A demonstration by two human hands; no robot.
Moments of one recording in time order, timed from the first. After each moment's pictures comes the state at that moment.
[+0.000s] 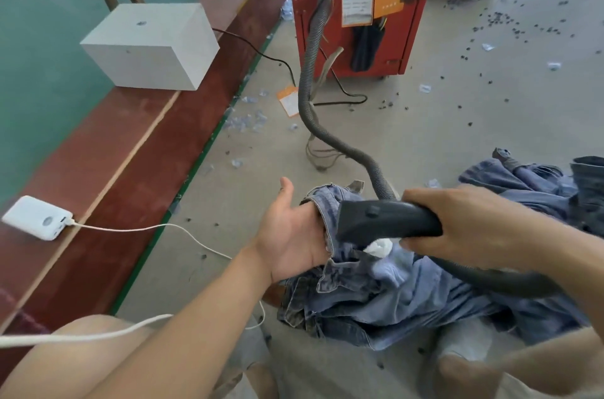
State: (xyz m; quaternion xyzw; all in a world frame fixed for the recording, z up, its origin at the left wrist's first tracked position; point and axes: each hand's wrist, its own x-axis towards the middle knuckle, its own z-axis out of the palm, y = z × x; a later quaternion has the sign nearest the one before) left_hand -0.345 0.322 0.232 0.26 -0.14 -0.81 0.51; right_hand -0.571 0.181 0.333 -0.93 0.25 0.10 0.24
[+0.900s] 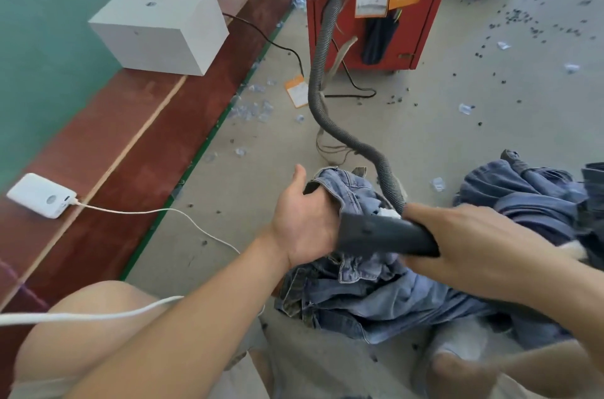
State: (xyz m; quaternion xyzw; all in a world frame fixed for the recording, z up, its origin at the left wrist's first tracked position) left_hand -0.357 0.303 0.232 0.26 -0.09 -0.78 0.56; right_hand -0.574 0.206 0.332 -0.94 0.27 0.13 0.16
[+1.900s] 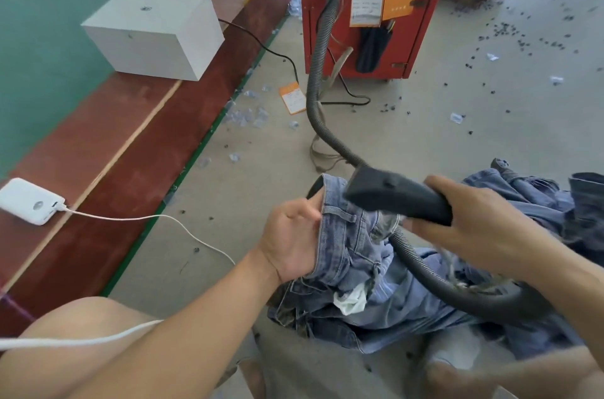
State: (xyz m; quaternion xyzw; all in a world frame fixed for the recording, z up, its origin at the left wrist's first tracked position) left_hand -0.360 0.321 0.242 0.26 -0.13 -0.74 0.60; right_hand -0.575 0.177 0.327 -0.90 0.33 0.01 0.28
